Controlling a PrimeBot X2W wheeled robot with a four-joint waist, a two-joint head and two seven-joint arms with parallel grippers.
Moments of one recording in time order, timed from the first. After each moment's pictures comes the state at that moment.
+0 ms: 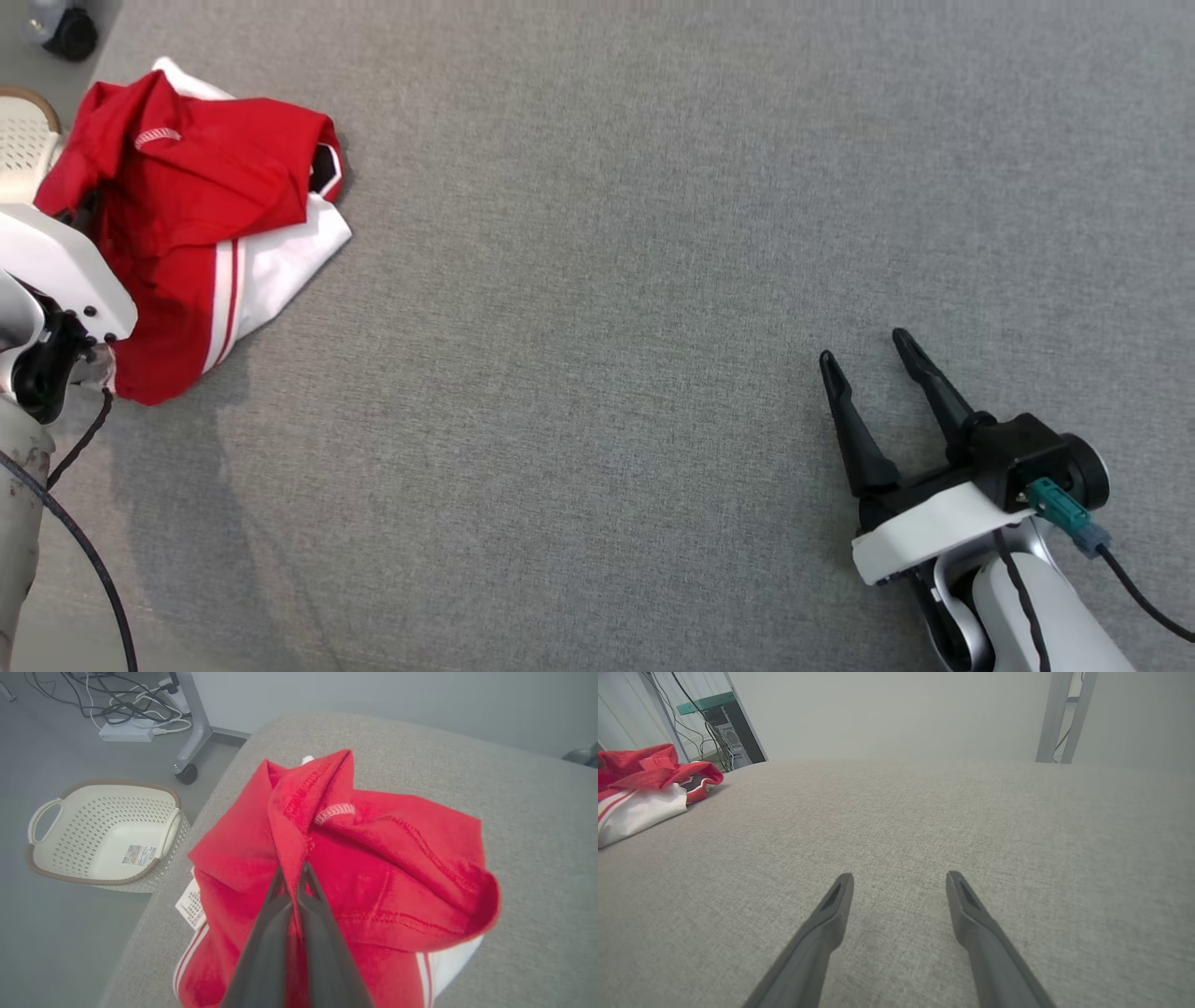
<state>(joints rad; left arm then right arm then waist) -0.91 0.44 -0.35 0.99 -0.72 -0.13 0.13 -0.28 -0.11 0.27 0.28 0.19 0.13 -0.26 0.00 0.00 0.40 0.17</state>
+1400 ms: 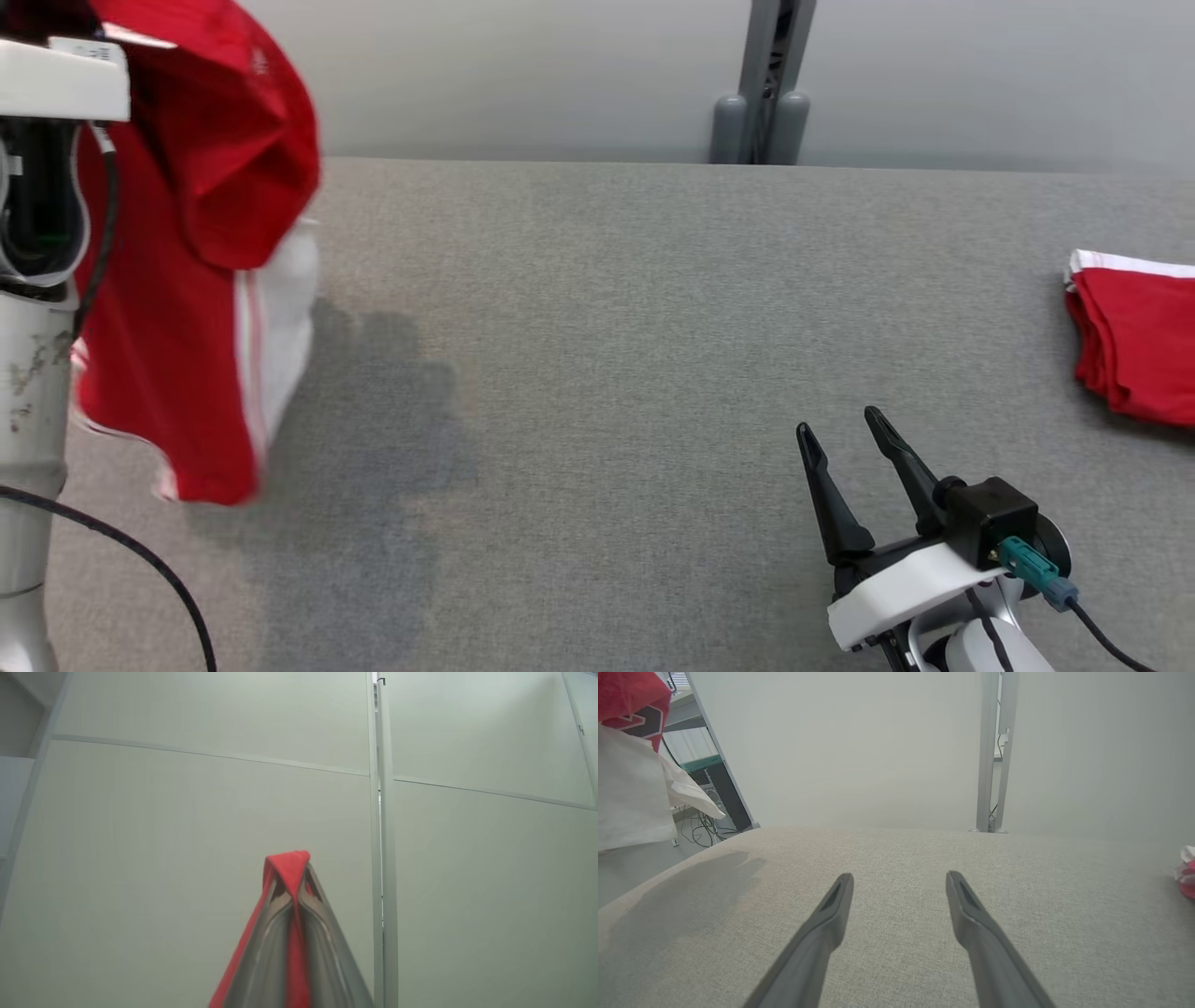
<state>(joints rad) -0.92 0.39 -0.19 0.31 -0.68 -0.09 -0.26 -0.18 -0.05 0.28 0.32 0.23 0.13 -0.26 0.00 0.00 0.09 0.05</state>
